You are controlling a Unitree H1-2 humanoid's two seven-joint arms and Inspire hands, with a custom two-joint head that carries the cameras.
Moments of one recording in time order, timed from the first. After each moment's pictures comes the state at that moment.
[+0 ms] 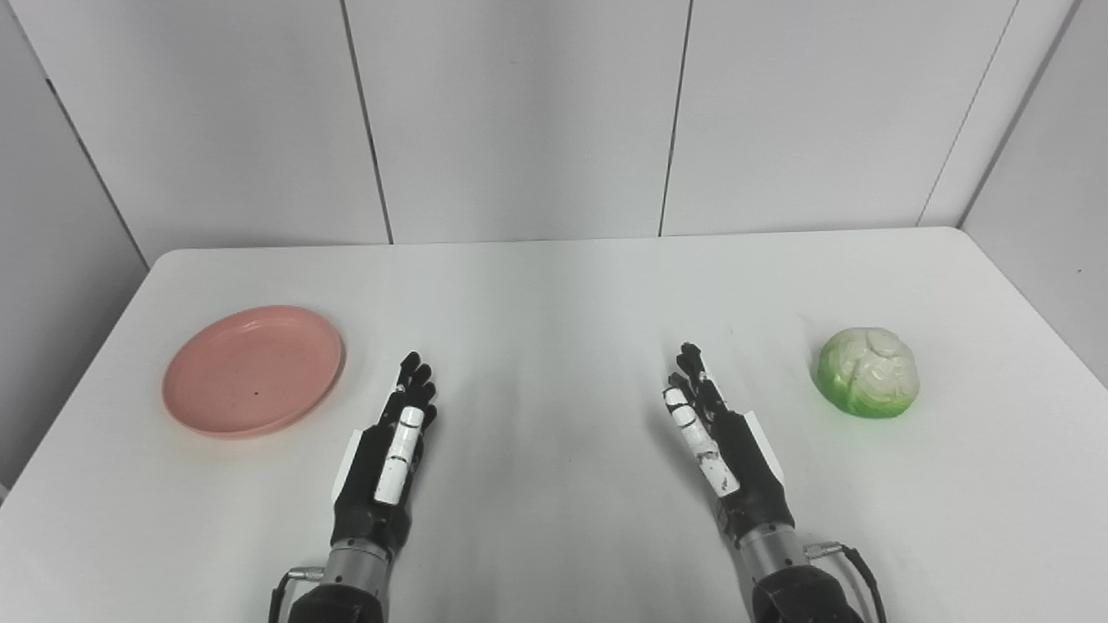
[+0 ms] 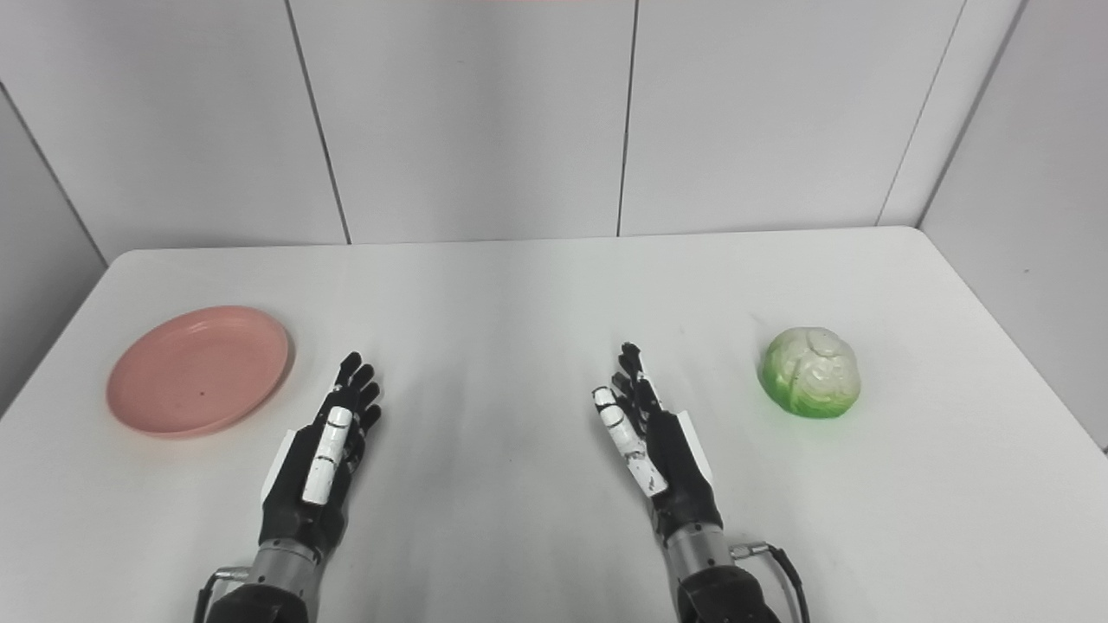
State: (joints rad) left arm -0.06 -0.02 -0.04 -0.01 -0.09 0.01 -0.09; right arm -0.10 0.01 0.07 -0.04 -0.04 0.05 0.05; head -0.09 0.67
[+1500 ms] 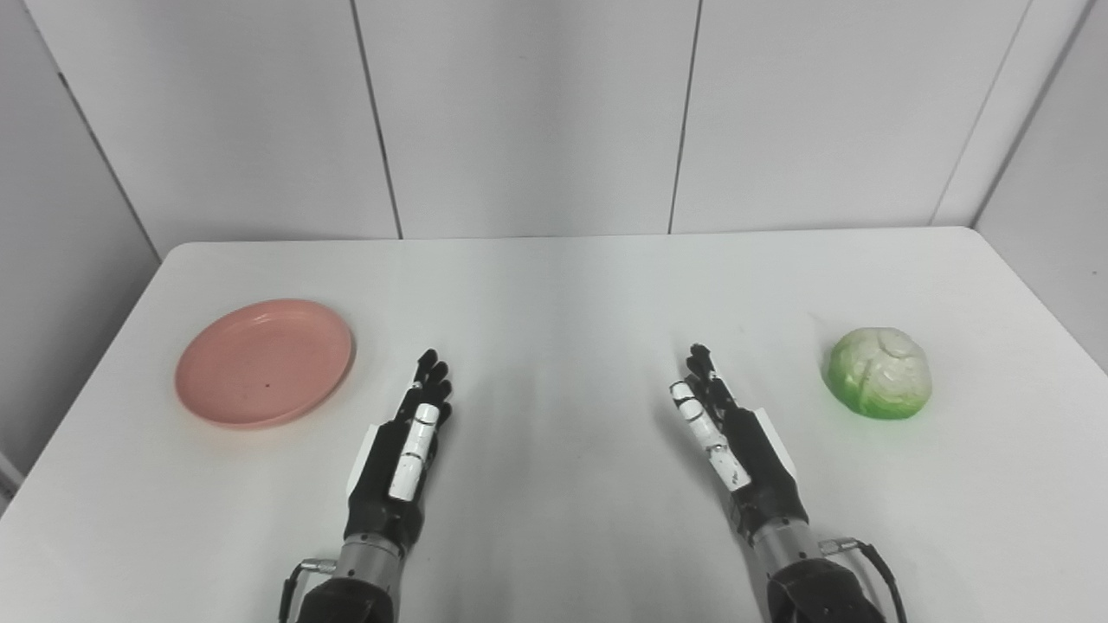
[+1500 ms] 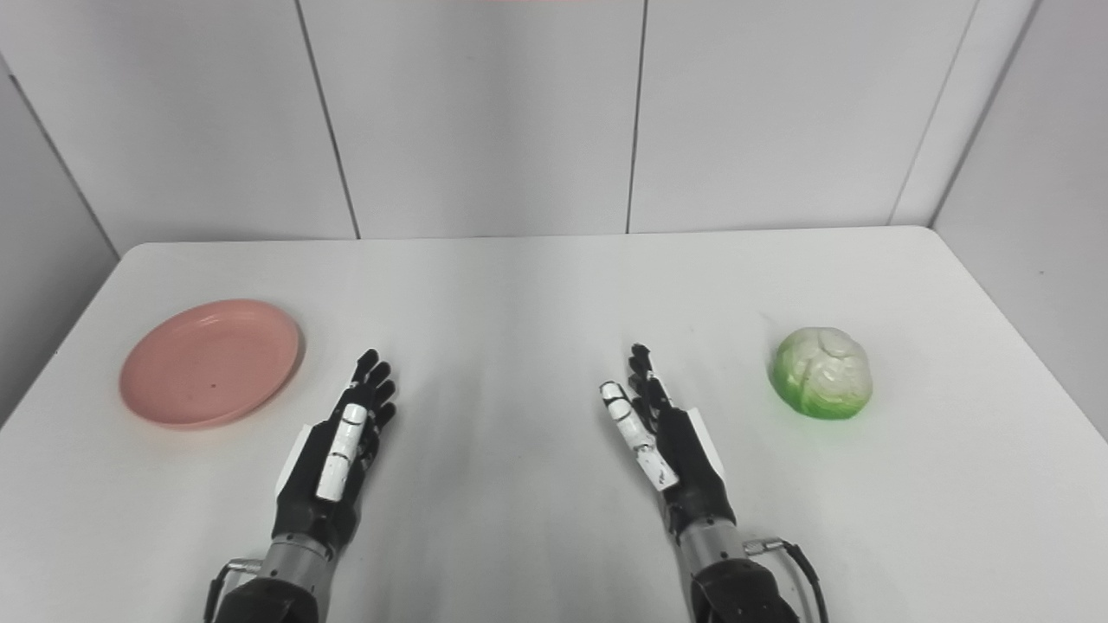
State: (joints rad) left arm -0.05 -0.02 -0.06 -0.03 -0.08 0.02 -0.08; right arm -0.10 -0.01 0.06 -0.10 -0.02 0.17 0.07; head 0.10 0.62
